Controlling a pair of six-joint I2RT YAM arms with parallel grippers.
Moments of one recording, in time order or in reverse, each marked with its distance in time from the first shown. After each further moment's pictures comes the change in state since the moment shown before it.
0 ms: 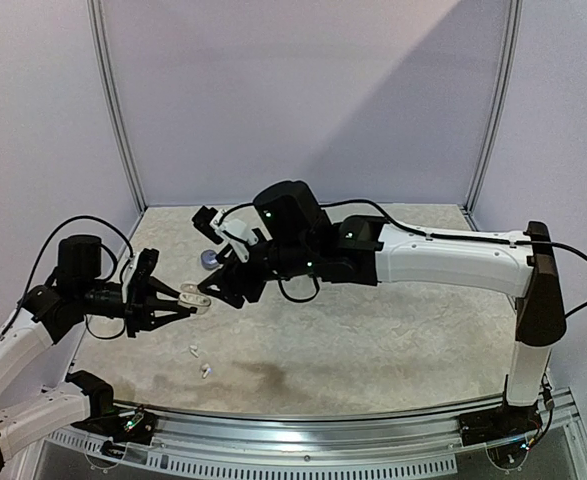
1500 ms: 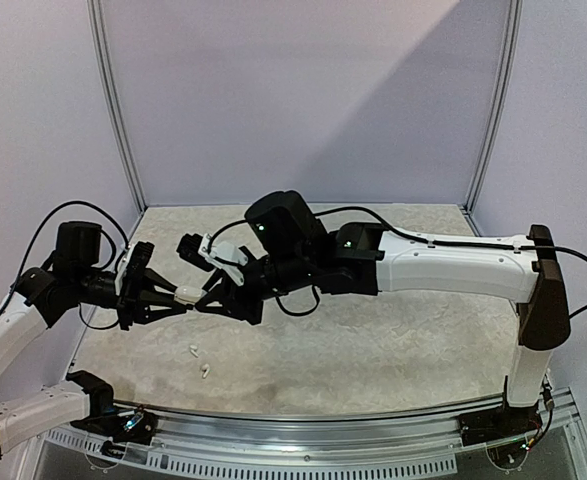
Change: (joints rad) left arm -0.002 0.064 0.133 -0.153 0.077 0.154; right arm 0.047 -0.011 -0.003 -0.052 -0.139 -0.117
